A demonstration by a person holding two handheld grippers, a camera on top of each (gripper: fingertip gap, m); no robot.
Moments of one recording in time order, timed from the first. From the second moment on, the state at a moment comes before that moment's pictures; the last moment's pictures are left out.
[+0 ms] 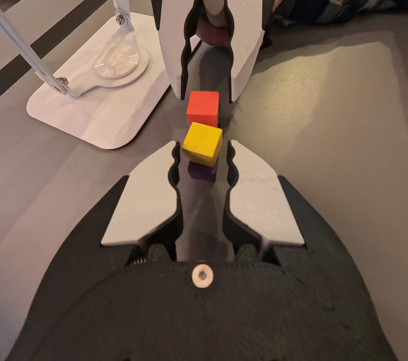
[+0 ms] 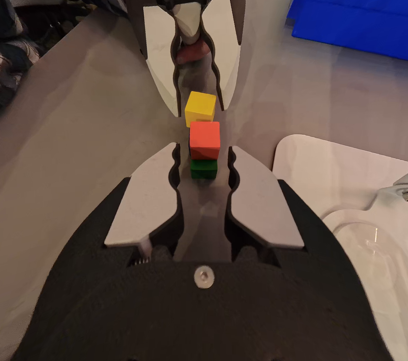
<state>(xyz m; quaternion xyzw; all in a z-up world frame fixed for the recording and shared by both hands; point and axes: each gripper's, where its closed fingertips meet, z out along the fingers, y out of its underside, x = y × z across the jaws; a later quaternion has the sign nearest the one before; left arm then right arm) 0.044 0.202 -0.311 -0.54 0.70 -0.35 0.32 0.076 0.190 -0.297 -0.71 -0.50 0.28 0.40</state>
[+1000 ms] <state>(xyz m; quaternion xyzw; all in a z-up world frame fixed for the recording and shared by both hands) 0.013 0.258 -0.247 -0.53 0.67 -0.27 0.45 0.080 0.191 -0.279 -0.70 -0.49 0.30 0.43</state>
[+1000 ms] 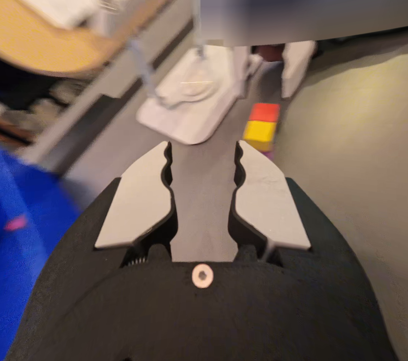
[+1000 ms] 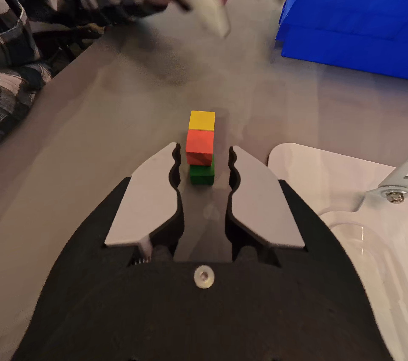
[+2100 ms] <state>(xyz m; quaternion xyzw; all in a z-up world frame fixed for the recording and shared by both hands) -0.046 0.502 -0.218 -0.65 0.65 -0.10 0.39 0.075 0.189 -0.287 -0.70 -0.49 0.31 0.42</state>
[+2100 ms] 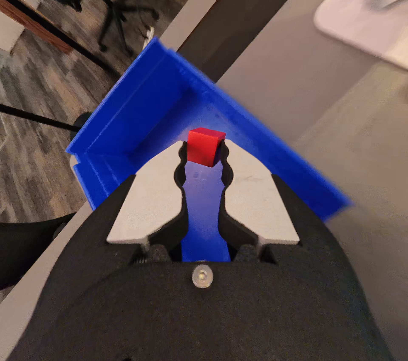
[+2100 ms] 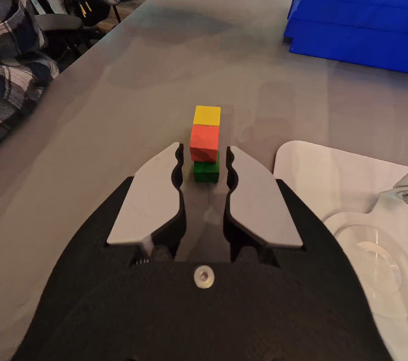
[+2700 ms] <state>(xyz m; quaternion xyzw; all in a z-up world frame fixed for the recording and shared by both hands) 0.049 0.215 -0.258 -0.52 0.72 -0.32 0.33 0.070 0.189 -0.296 -0.70 -0.50 0.30 0.41</state>
